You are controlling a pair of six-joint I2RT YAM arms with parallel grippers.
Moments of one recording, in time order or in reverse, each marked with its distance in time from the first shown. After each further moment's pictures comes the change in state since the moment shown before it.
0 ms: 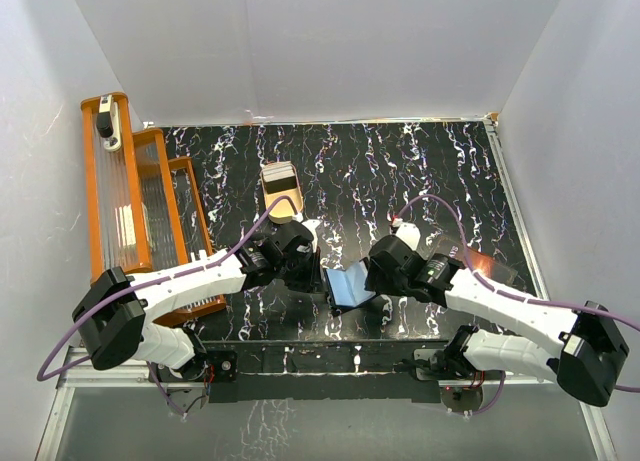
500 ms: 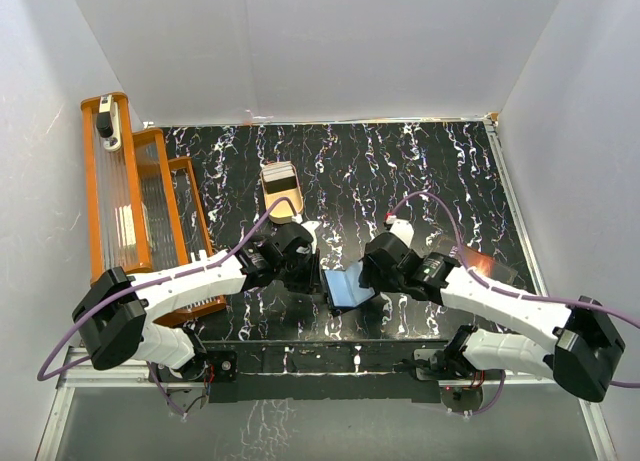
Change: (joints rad) left arm 0.000 0.000 -0.011 0.005 0.000 -0.004; right arm 0.000 0.027 0.021 0.064 -0.021 -0.033
